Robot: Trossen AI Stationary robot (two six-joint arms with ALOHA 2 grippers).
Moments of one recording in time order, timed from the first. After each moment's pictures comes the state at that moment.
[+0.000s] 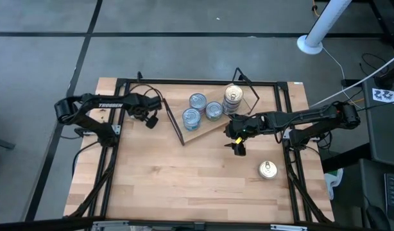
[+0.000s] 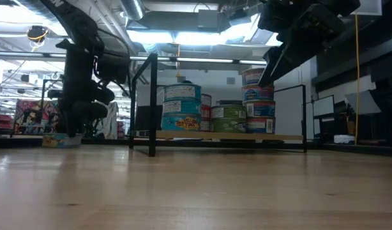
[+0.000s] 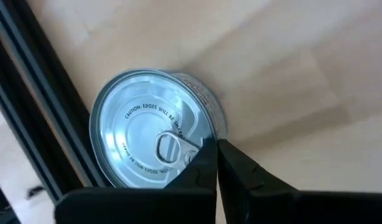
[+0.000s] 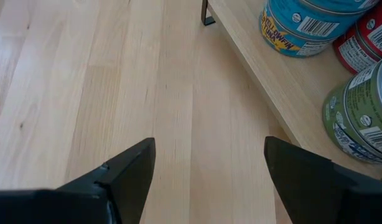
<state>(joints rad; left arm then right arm) 0.50 1.43 0.69 -0.88 -0.35 -0.53 0.05 1.31 0.91 -0.47 -0.02 0.00</state>
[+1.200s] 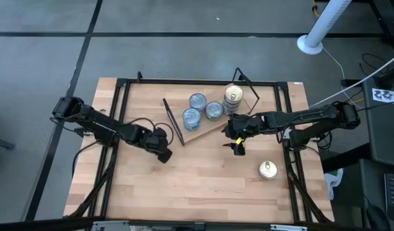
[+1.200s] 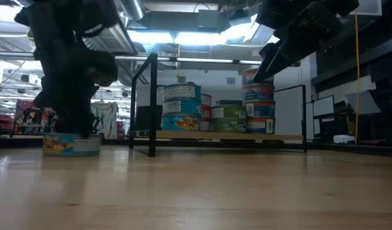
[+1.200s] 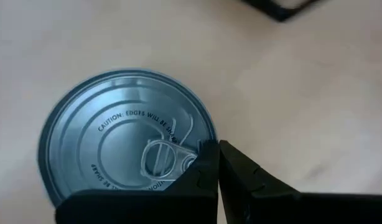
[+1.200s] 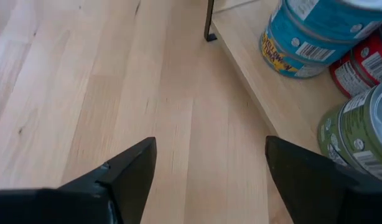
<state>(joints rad) -0.21 1.40 0.68 -0.54 -0.16 -1.13 0.05 1.31 0.91 -0.43 -0.02 -0.06</state>
